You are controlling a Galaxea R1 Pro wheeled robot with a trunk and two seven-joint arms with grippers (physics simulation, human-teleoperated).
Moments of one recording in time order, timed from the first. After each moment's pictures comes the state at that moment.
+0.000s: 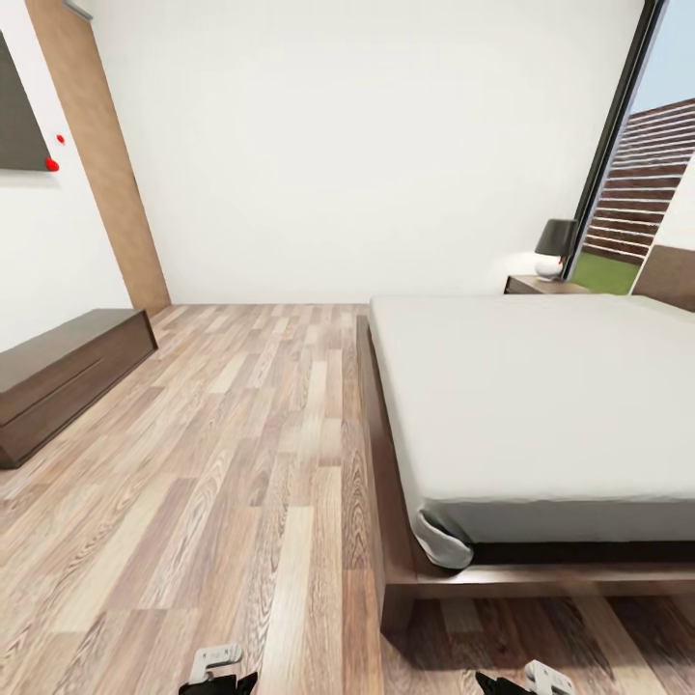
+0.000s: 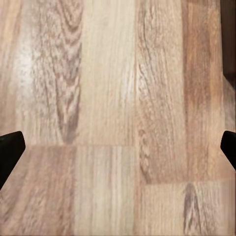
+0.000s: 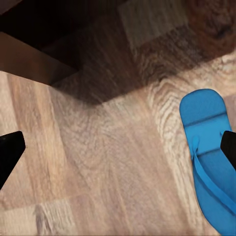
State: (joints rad) left arm -0.43 0.05 0.30 -0.13 -0.10 -0.08 -0.36; right arm -0.41 -0.15 -0.36 -0.11 -0.09 -0.03 0.40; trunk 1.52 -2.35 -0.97
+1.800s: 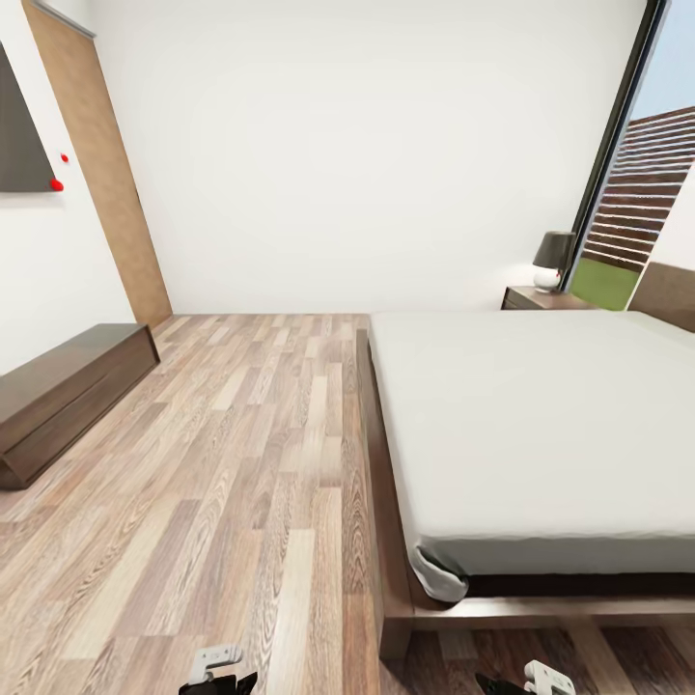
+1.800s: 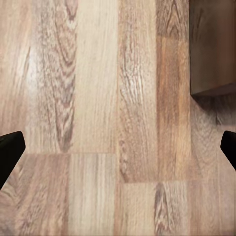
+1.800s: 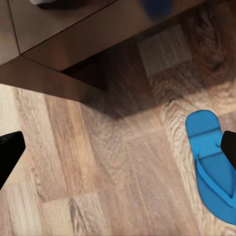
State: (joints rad) left arm -0.43 0.05 0.30 -0.13 -0.10 -0.08 -0.36; right arm -0.41 -0.15 -0.36 -0.11 -0.09 -0.04 0.40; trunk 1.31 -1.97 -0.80
